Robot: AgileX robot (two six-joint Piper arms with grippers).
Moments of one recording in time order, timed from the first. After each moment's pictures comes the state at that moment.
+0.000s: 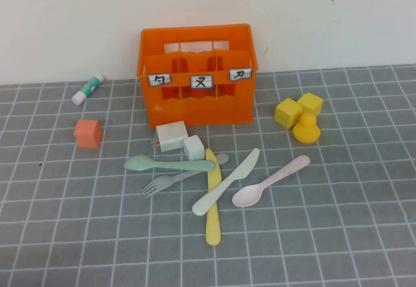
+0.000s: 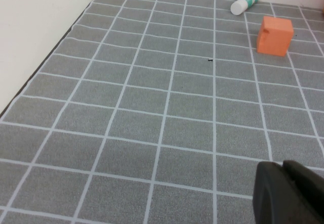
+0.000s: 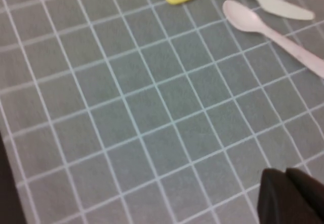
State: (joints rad) right arm 0.00 0.89 -0.85 0.61 1.23 -1.32; left arm 0.16 -0.01 0.02 -0.13 0.37 -0.04
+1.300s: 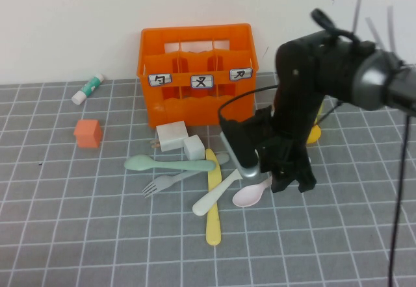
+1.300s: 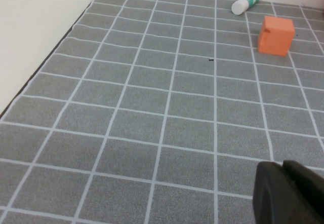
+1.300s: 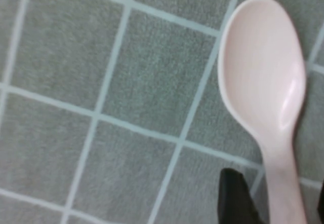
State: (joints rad) right arm 0.55 2.14 -1.75 0.08 1.19 -1.40; left arm 0.16 -0.01 0.02 -0.13 0.37 -0.04
